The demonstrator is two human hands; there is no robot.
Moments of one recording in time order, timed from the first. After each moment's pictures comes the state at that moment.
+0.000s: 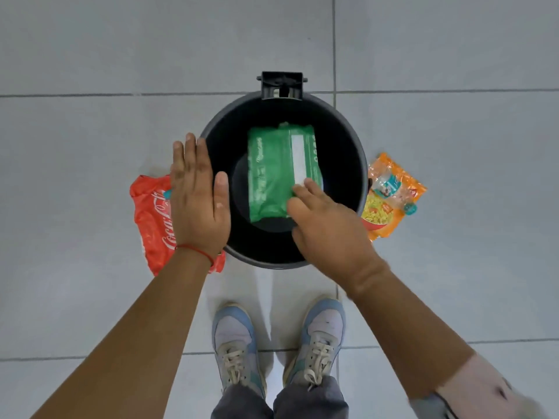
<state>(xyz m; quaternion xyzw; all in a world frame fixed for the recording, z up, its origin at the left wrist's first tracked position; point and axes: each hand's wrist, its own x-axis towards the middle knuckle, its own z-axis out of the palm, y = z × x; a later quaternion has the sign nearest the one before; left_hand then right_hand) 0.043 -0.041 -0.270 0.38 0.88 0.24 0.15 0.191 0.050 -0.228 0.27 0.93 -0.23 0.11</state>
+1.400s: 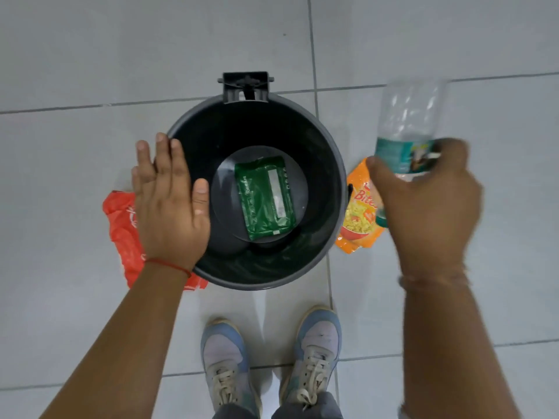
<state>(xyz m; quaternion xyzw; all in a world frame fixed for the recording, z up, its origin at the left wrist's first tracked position) 0.044 -0.024 -0.277 0.42 0.89 0.12 0.10 0.236 0.117 -0.219 0.71 0.66 -0.19 -0.16</state>
